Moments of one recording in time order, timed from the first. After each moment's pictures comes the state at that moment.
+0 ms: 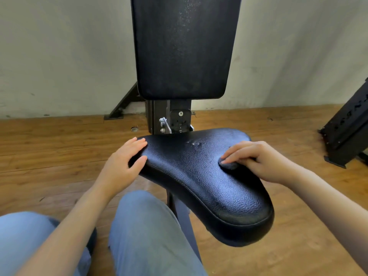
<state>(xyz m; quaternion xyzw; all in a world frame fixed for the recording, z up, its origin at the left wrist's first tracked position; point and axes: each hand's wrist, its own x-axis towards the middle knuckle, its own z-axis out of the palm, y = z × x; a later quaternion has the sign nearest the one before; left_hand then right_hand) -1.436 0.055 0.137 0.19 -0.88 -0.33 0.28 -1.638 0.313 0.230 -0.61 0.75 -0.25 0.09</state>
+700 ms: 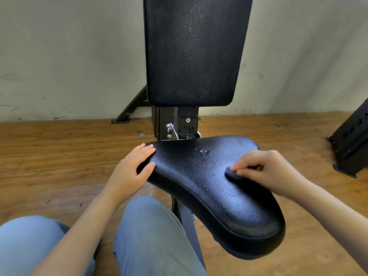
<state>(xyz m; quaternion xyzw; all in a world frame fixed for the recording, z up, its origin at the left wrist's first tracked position) -1.437 0.056 0.137 0.19 -0.88 -0.33 0.28 -1.632 0.307 0.229 -0.55 0.78 -0.30 0.06</state>
